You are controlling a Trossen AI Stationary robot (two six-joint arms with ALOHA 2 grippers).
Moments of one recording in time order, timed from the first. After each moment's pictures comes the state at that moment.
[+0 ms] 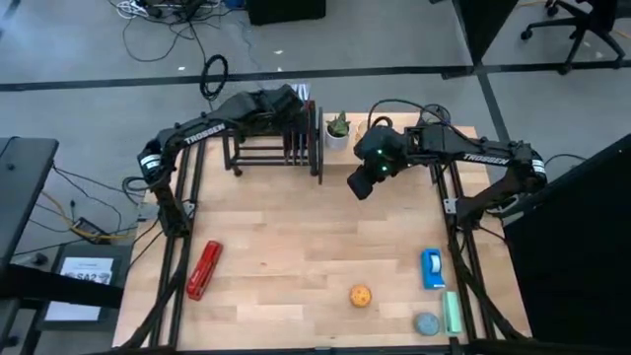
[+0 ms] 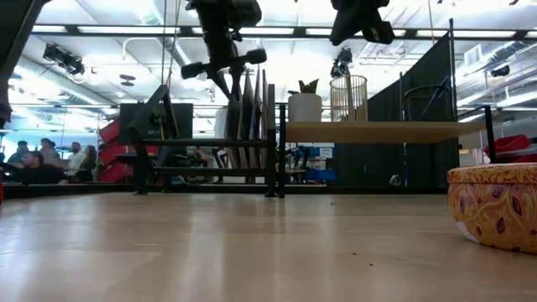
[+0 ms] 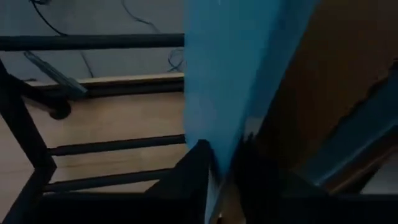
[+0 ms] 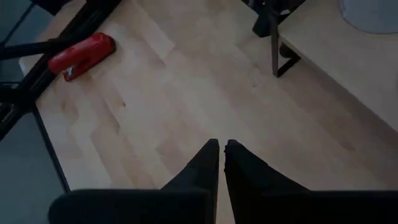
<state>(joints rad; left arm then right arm) 0.50 1.76 1.78 -1.06 -0.34 -0.92 -0.13 1.42 1.51 -0.97 0.00 0.63</state>
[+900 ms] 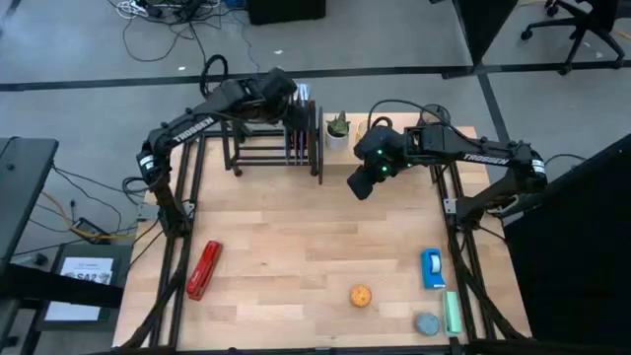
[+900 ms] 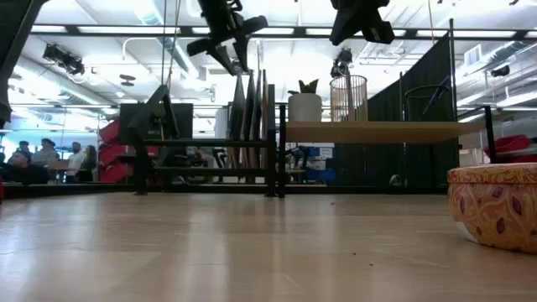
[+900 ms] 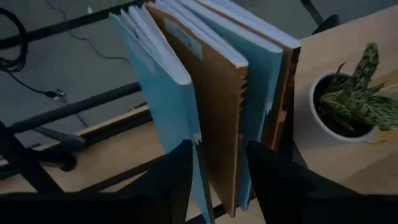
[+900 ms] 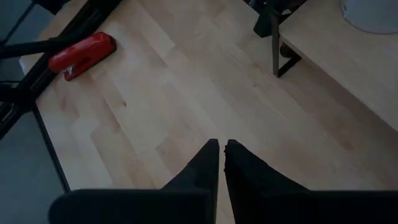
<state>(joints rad) 0.50 1.75 2.01 -1.16 -0.29 -0.59 -0.13 1.42 1.51 -0.96 0.00 0.63</state>
